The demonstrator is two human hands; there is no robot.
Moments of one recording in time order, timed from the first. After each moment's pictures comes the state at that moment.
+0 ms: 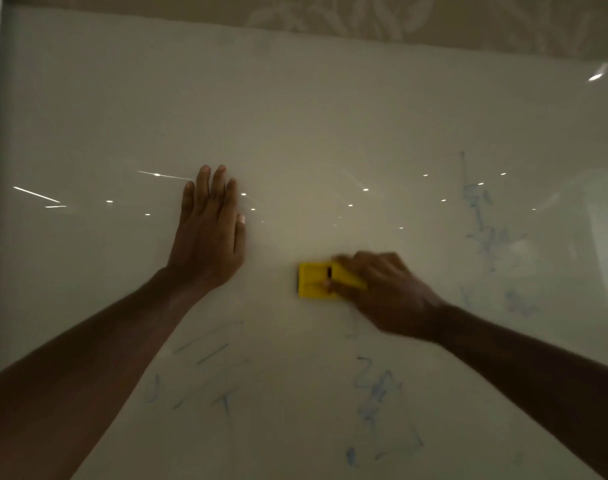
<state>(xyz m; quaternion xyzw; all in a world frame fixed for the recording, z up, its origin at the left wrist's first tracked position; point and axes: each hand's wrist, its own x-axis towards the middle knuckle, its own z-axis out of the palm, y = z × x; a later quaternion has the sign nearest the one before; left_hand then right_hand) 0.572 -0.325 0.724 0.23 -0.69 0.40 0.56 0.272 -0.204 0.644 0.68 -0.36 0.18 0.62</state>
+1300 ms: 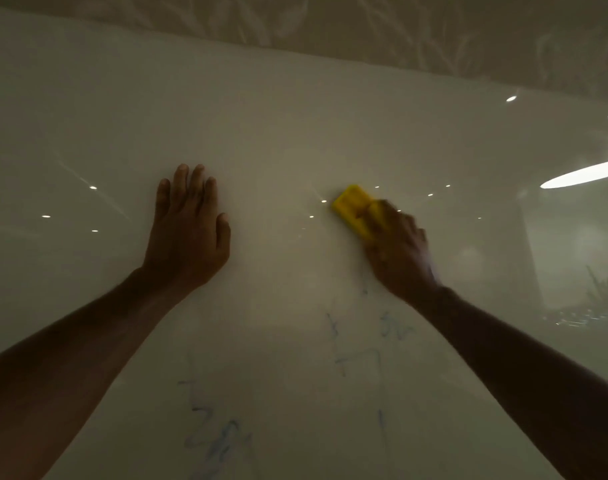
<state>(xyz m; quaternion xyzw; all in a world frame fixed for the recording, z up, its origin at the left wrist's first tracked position) 0.363 -0.269 0.749 0.24 -0.69 0.40 0.55 0.047 -0.139 0.695 0.50 -0.54 0.37 0.57</state>
